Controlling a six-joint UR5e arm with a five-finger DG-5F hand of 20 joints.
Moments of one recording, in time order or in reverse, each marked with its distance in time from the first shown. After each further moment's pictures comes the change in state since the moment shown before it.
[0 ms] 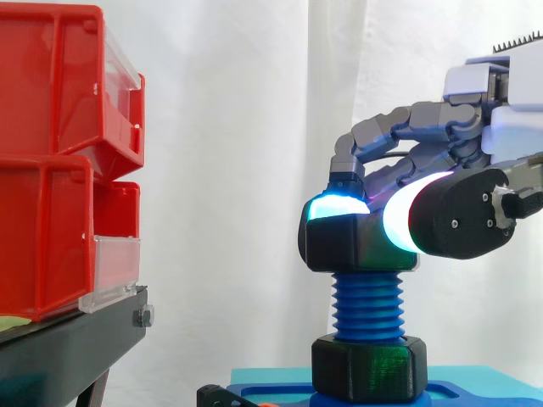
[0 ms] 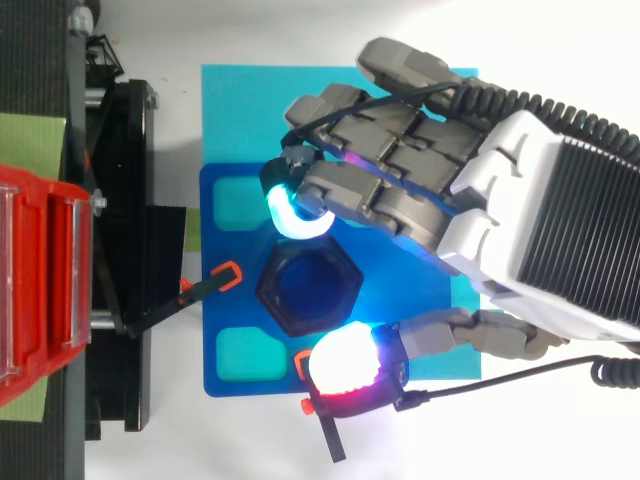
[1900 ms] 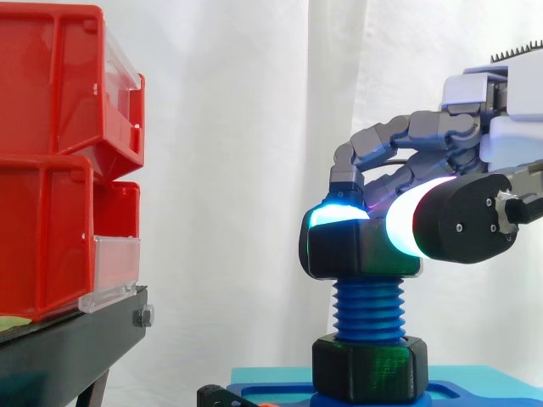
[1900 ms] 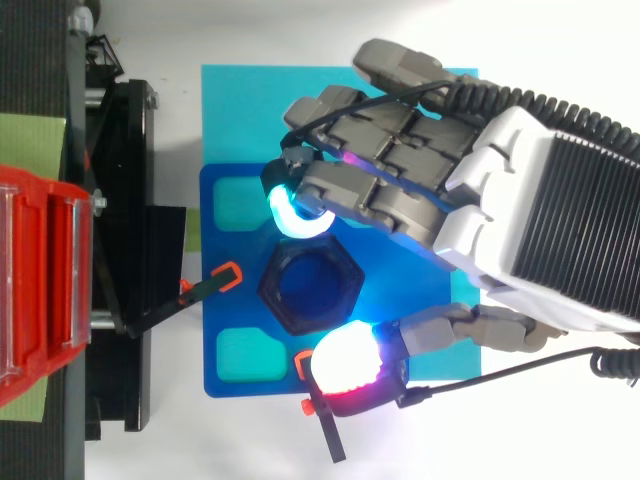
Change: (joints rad) arm -0.013 -0.001 -0.003 -0.014 -0.037 0.000
